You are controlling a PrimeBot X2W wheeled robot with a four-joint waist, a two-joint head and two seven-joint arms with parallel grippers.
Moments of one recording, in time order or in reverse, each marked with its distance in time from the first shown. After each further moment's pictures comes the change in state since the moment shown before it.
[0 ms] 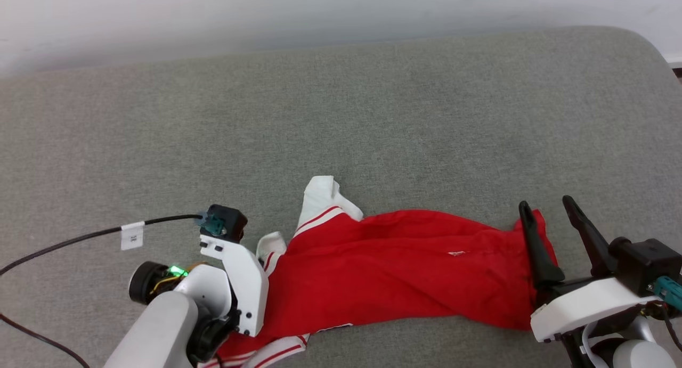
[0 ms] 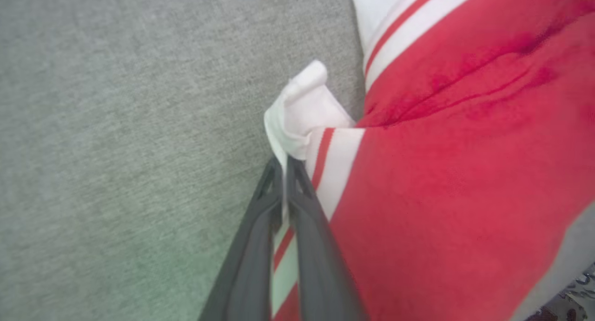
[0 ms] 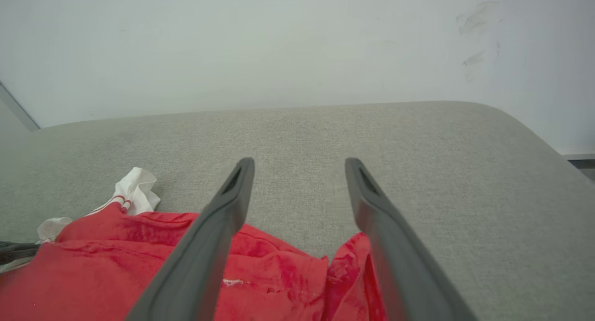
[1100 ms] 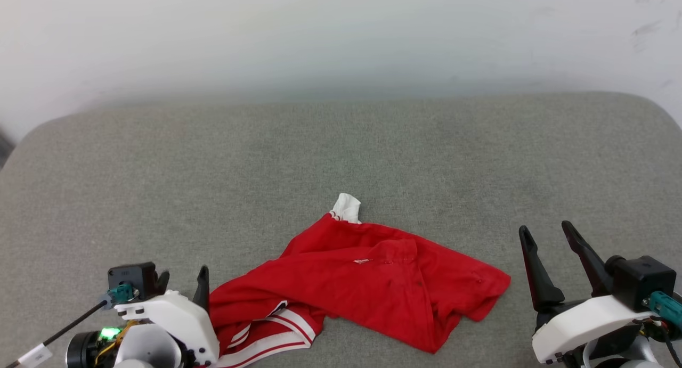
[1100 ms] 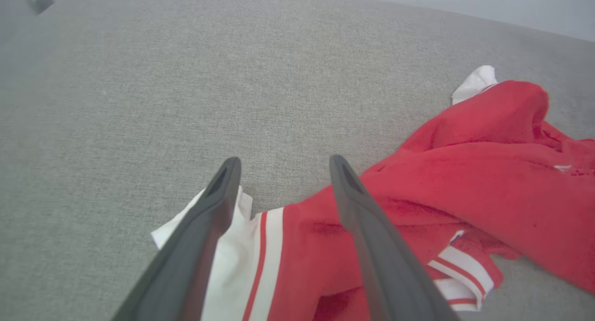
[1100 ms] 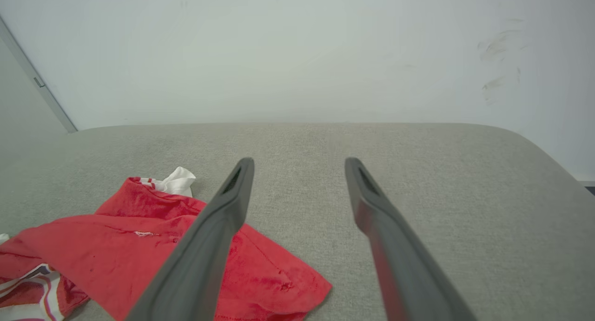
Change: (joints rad) left arm 0.289 0.002 0.206 -0.151 0.011 0.231 -0.393; right arm 0.064 0.001 -0.013 -0.014 -0.014 0.000 0.051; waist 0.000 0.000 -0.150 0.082
